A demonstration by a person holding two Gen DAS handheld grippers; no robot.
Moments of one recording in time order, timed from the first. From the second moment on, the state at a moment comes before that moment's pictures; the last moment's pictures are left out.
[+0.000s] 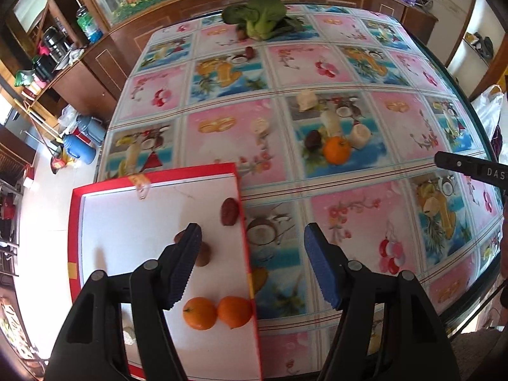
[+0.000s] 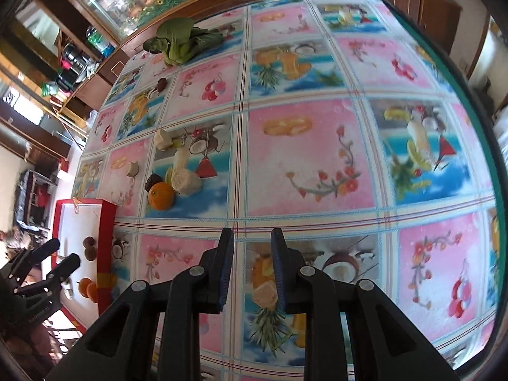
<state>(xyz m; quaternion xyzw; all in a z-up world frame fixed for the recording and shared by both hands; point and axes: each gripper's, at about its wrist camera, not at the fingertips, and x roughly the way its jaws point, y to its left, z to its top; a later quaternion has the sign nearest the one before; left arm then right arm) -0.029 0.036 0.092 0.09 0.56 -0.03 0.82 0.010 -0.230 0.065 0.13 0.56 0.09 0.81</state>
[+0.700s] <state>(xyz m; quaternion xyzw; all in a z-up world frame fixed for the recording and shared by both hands) -0.035 0.063 0.078 0.06 0.58 -0.01 0.81 0.091 -0.138 0.036 0.07 0.61 0.12 0.78</state>
